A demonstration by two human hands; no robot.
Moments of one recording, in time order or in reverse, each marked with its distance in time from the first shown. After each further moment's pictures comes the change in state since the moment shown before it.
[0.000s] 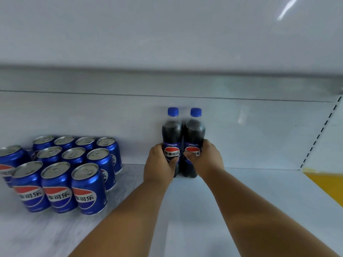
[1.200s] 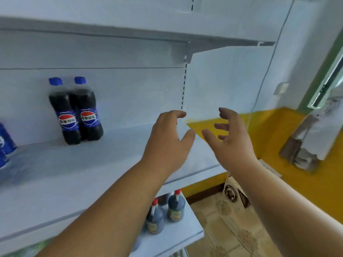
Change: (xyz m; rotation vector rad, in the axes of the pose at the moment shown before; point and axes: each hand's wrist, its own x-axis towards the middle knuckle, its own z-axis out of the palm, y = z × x) left_hand -0.264 0.256 0.000 -0.333 -0.453 0.435; right_hand -0.271 0.131 -0.292 0.027 0.508 -0.003
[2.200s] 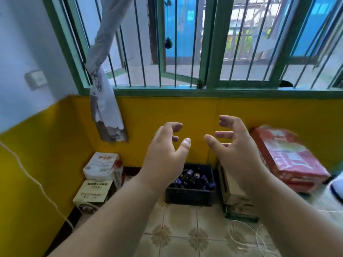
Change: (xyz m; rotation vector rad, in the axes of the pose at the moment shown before) left_hand -0.115 0.371 0.535 -0.450 -0.850 0.537; right_hand -0.157 0.282 -0.542 -0.404 0.729 0.578
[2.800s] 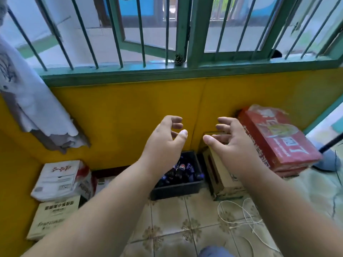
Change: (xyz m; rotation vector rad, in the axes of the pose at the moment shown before) left_hand 0.229 -0.144 0.096 -0.143 -0.359 -0.048; right_hand 0.176 0.115 0.096 -0.096 0.023 0.335
